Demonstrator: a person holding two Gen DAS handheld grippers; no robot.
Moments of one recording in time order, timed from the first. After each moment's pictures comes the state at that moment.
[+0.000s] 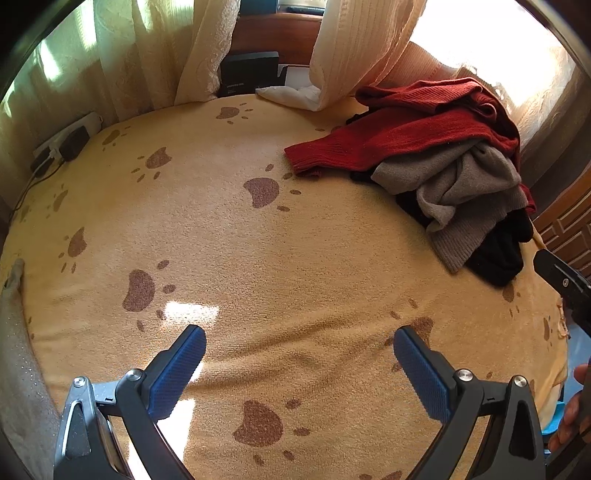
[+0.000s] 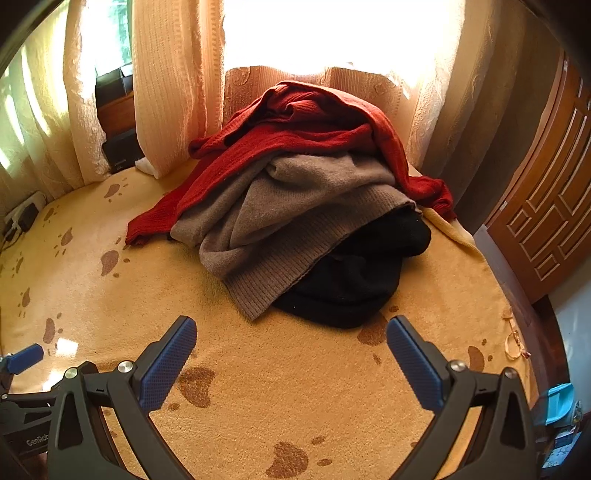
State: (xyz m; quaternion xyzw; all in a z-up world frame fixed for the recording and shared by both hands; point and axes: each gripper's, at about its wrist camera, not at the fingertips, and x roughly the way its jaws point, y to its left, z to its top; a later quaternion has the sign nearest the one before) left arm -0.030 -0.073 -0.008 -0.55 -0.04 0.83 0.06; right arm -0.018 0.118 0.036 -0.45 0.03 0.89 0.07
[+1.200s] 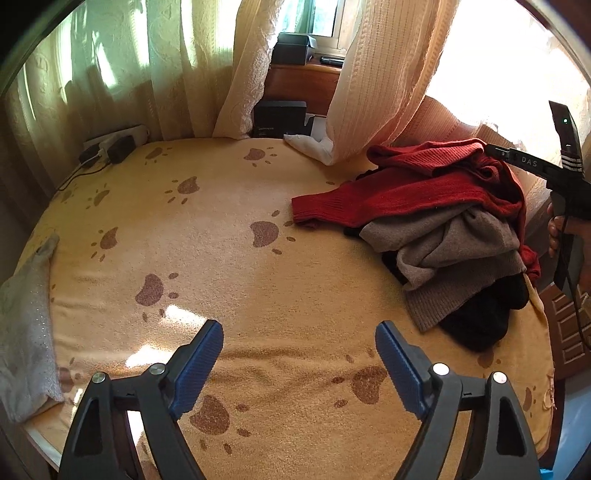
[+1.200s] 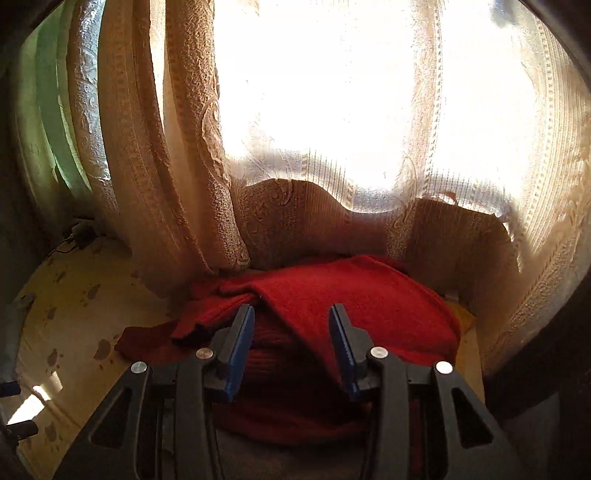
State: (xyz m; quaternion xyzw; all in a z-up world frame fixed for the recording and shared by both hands) left arm -0.016 -0.033 0.035 -0.49 -0.08 0.87 -0.04; right arm -0.245 0.204 0.073 -0.35 -0.07 0.91 -0.19
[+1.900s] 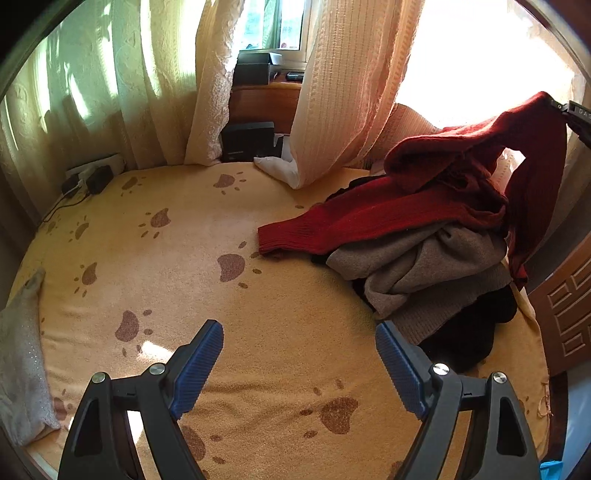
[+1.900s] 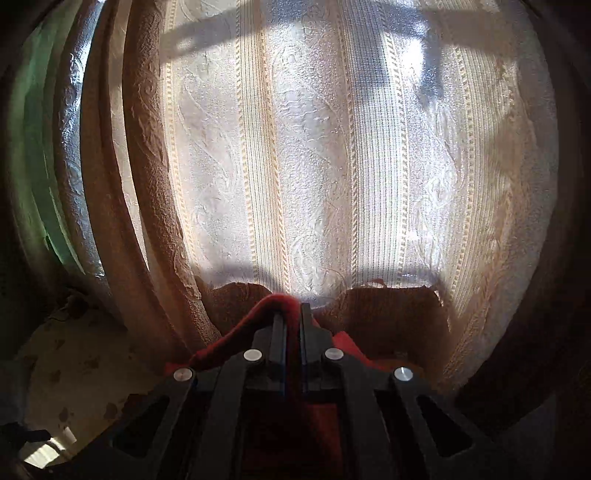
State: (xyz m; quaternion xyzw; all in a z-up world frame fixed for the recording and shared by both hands) left arm -0.043 0.000 0.051 -0.46 -0.05 0.89 -0.01; right arm -0.208 0.279 0.187 -0.22 -0.01 0.97 -0.13
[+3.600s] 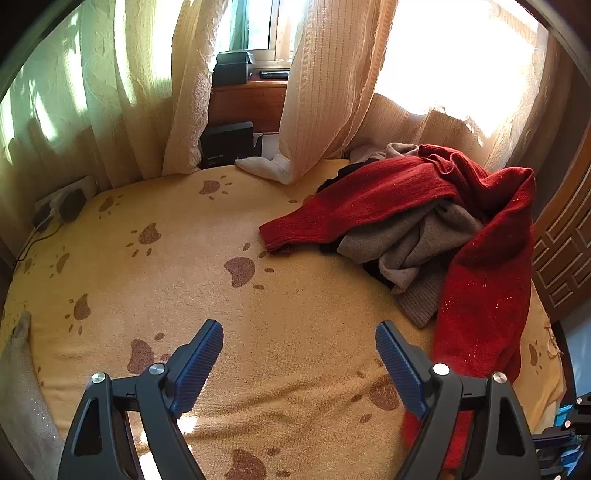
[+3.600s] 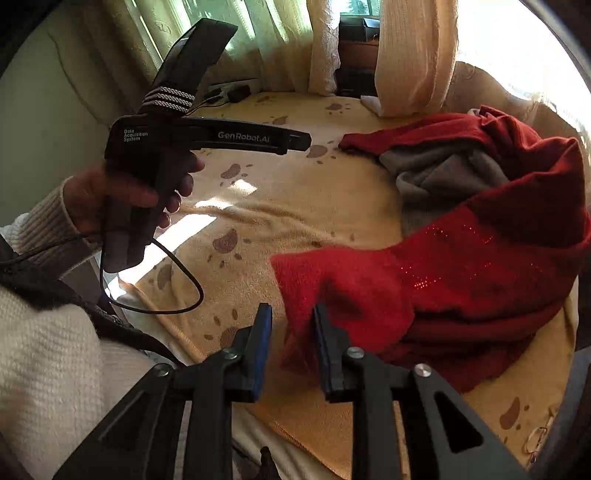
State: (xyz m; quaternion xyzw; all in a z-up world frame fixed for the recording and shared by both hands) left arm -0.032 -0.050 0.034 -0.46 -0.01 0.88 0.08; right arm 0.061 0.134 0.033 -0.51 -0.07 0.78 -0.34
